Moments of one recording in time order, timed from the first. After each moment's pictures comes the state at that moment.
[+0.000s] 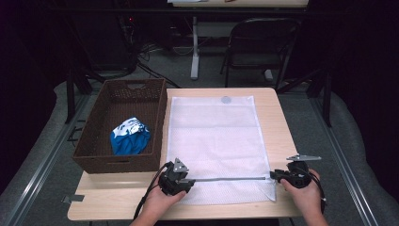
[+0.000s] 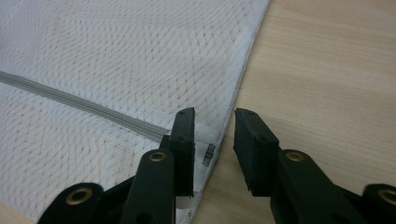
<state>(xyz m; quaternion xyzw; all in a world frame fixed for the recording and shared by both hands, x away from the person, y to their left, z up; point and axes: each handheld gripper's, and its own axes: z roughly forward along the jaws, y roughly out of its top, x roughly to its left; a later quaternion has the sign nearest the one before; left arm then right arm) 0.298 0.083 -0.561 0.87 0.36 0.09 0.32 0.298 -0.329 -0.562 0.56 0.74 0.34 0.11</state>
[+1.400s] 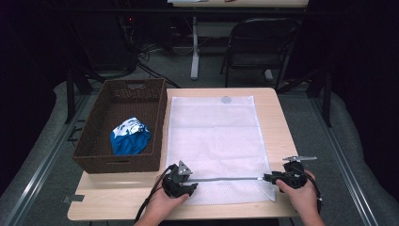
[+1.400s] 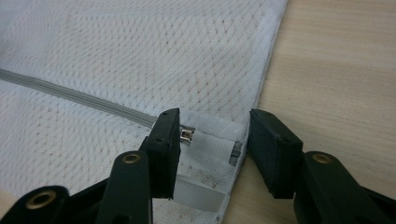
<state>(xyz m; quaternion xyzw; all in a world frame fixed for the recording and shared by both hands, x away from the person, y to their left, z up) 0.296 0.075 -0.570 0.88 0.35 0.09 0.31 0.300 -0.321 -0.567 0.58 0.73 0.35 0.07</state>
